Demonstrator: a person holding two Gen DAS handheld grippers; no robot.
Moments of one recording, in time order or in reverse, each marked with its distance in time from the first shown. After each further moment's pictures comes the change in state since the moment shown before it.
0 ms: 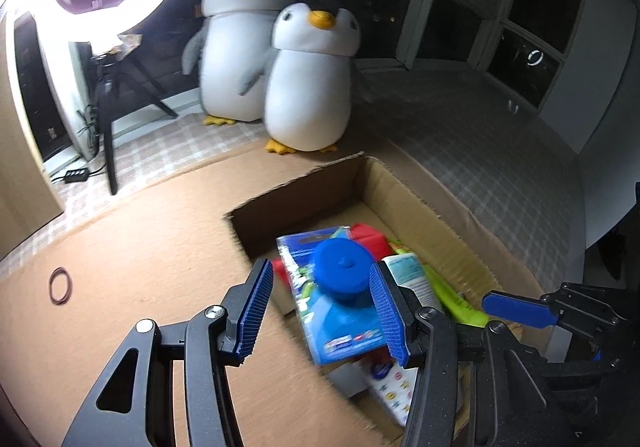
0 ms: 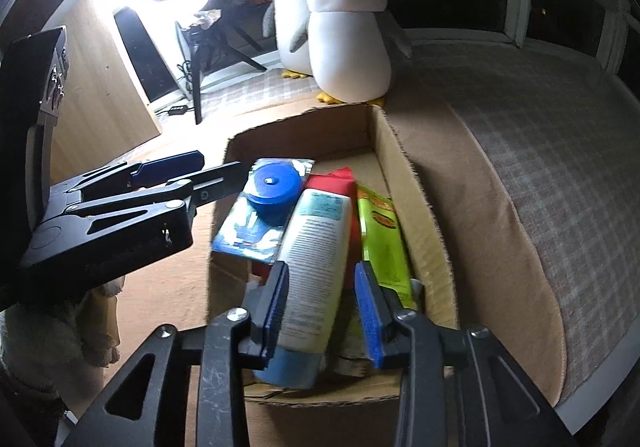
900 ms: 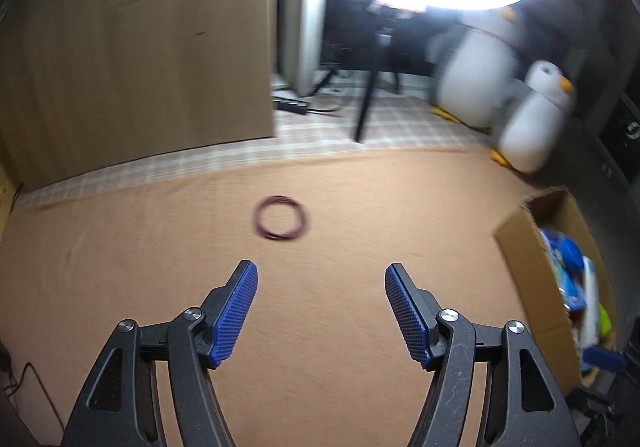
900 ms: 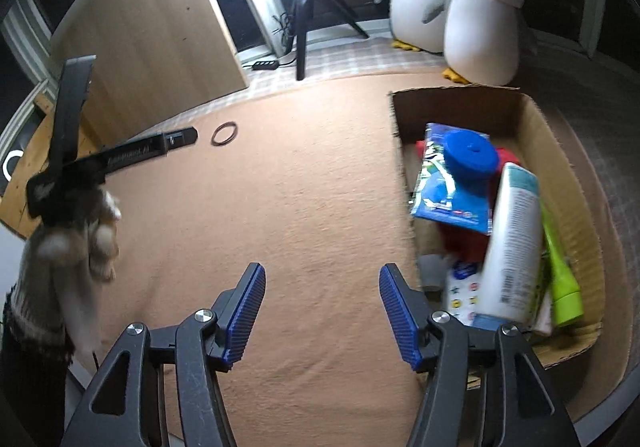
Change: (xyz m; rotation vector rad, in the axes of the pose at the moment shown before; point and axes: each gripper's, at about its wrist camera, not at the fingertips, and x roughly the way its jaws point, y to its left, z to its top) left arm -0.072 0.241 -0.070 -0.319 0.016 0.304; right arm 0.019 0.128 -0.021 -0.098 0.086 0.132
